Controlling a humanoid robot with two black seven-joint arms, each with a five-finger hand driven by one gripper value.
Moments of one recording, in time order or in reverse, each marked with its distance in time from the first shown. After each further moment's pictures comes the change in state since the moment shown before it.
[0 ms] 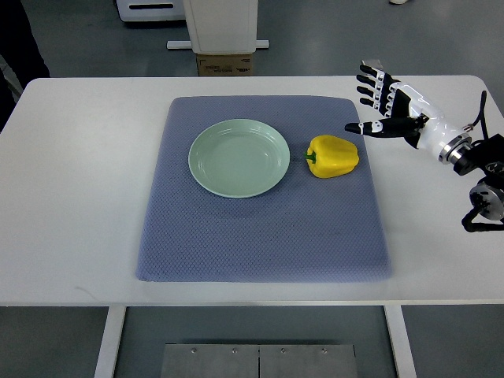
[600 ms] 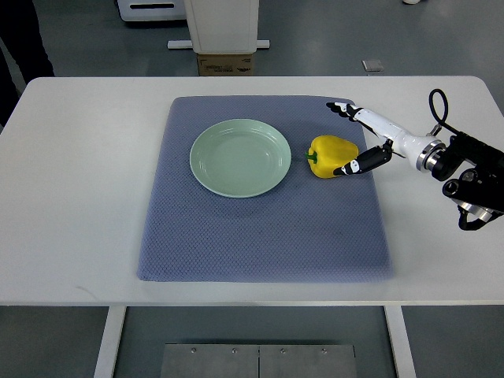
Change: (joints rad) left arm 0.000 0.000 0.000 0.000 0.001 0.000 0.000; right arm 0.297 0.066 -0.628 -0.007 -0.107 -0.326 0.030
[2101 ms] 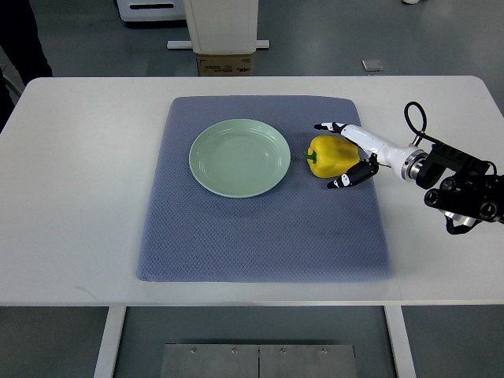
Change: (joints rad) left arm 0.000 0.000 0.000 0.000 0.000 0.000 0.000; right arm 0.012 0.099 -0.107 -0.085 0.001 -0.016 -0.029
